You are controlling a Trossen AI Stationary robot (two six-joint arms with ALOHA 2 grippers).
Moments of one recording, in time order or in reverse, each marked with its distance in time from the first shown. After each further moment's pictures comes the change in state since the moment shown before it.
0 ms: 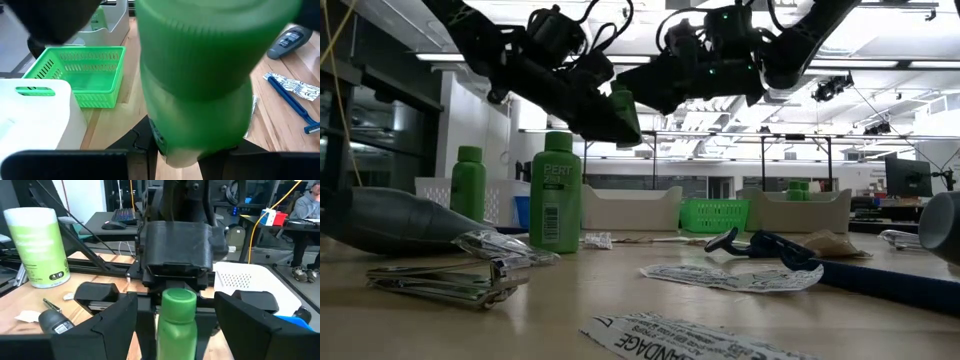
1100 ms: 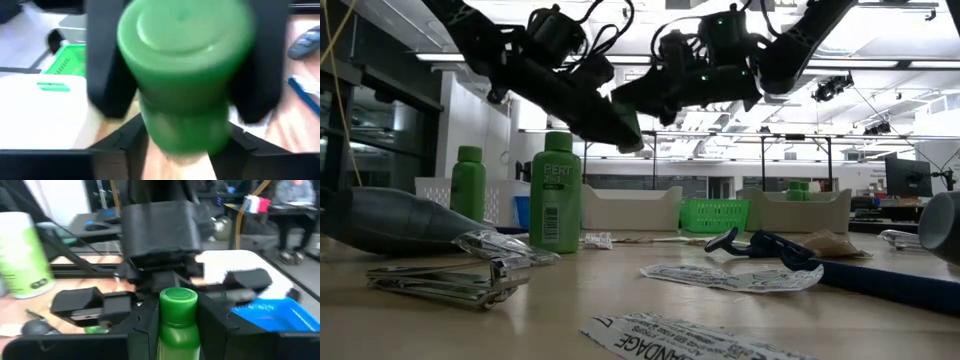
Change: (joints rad) left arm 0.000 0.001 0.001 0.002 -0.079 -0.004; right arm 0.011 0.033 0.010 0.012 0.101 0.085
